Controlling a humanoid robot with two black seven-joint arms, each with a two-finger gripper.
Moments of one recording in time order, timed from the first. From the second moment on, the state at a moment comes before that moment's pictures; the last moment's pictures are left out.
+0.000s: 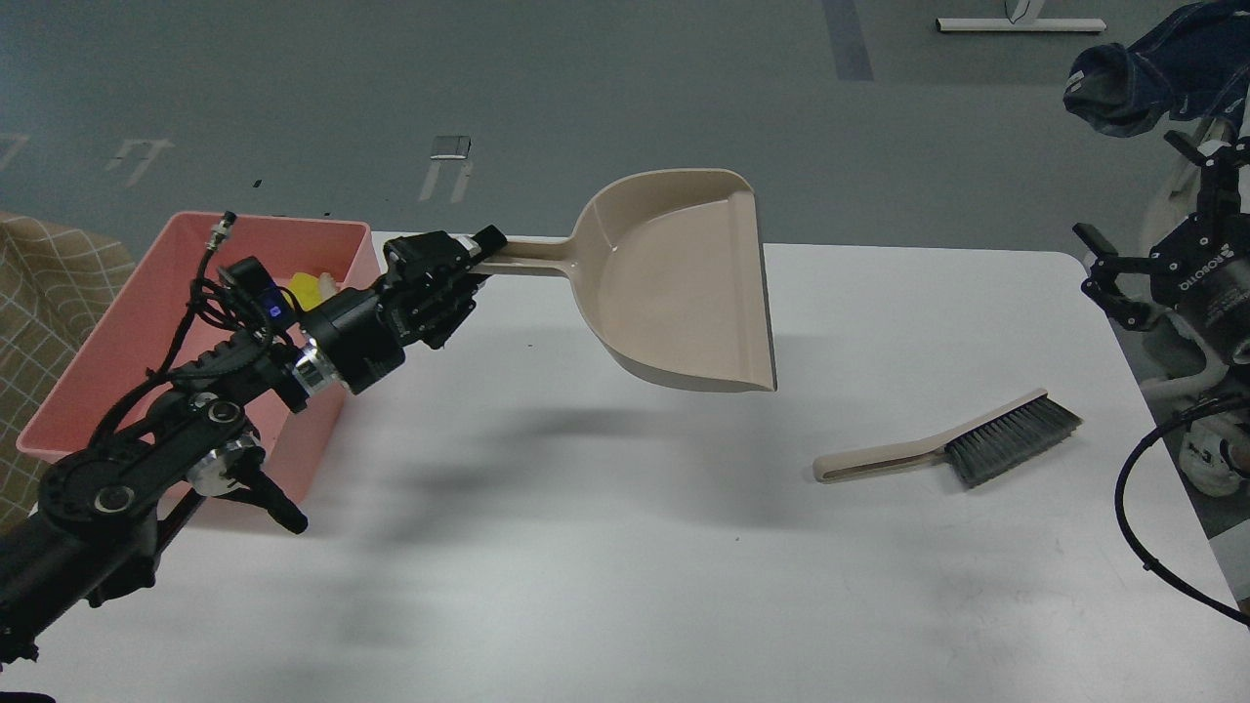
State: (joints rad) left arm -0.46 0.43 -0.82 -1.08 0.97 -0.36 -0.49; right arm 0.34 -0.28 1.82 1.21 -0.63 0.49 -0.39
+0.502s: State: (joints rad) left arm -0.47 0.35 -0.67 -0.98 1.04 -0.25 -0.49; right arm 0.37 -0.21 1.82 1.16 -0.62 0.49 -0.35
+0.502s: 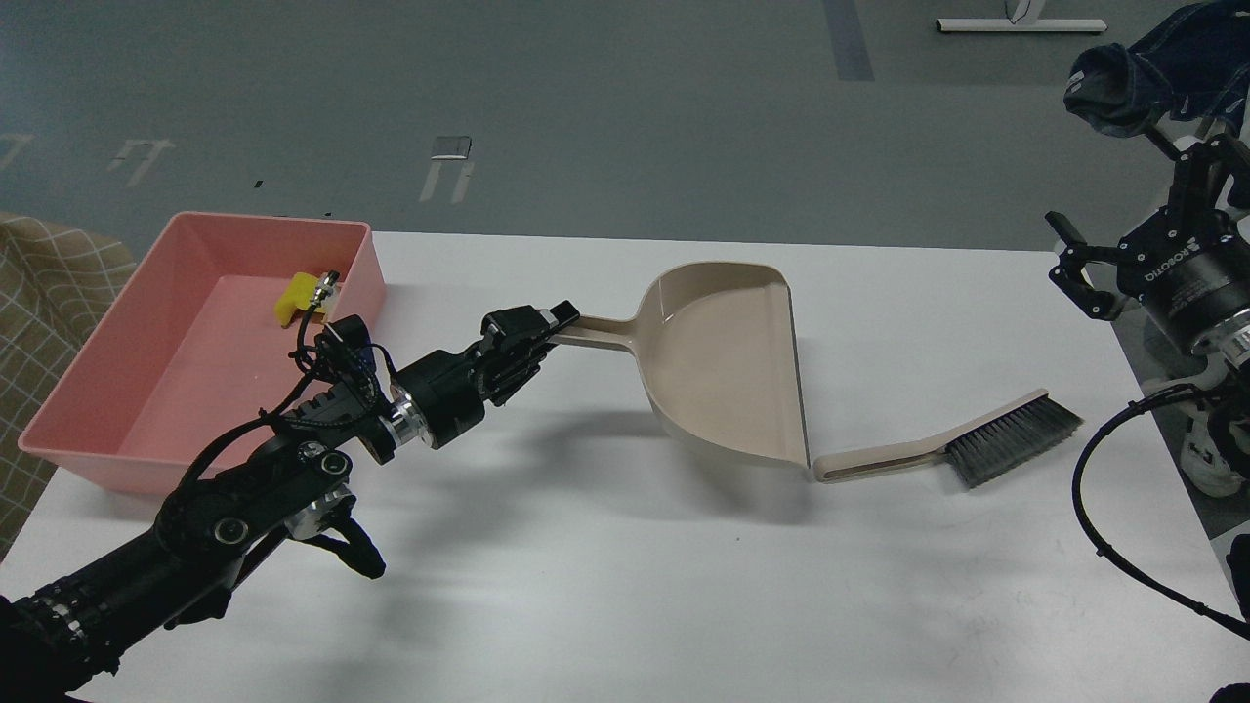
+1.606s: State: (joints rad) left arm -0.52 0.50 -0.68 -0.96 0.96 -0.32 -0.49; right arm 0.36 -0.20 1.83 1.16 -0.57 0.49 -0.33
